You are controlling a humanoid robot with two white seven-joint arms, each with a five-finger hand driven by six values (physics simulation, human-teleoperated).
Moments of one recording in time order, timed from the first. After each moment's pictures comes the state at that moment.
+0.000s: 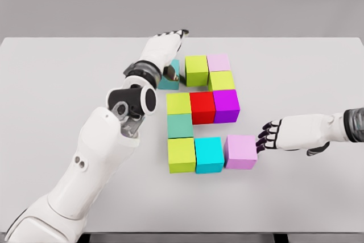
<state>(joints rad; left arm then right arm) -0.57 0.01 -0.54 -1.65 -1.03 0.61 -0.61 -0.77 -1.13 1.03 -1.76 0.37 -0.61 0.61</state>
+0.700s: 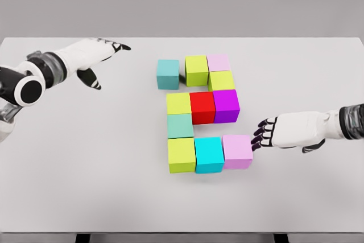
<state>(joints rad) -0.71 0.73 -0.72 -1.71 -0.52 0.18 -0.61 -0.79 -1.11 1.04 -1.76 0.37 -0.61 0.61</state>
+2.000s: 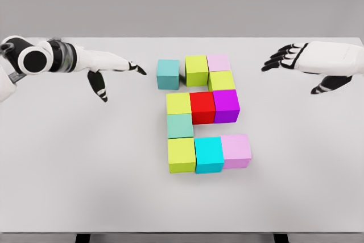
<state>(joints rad) -1.17 0.73 -1.32 -1.33 -0.02 -0.10 -0.61 -0.78 -1.05 0.68 -1.55 0.12 -0.61 0.61</state>
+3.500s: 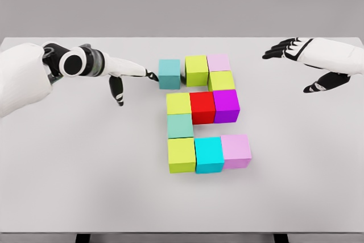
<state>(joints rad) -1.18 0.55 -1.37 -1.17 -0.06 -0.04 -0.61 -0.57 -0.95 0.43 -1.52 0.08 -0.61 0.61</state>
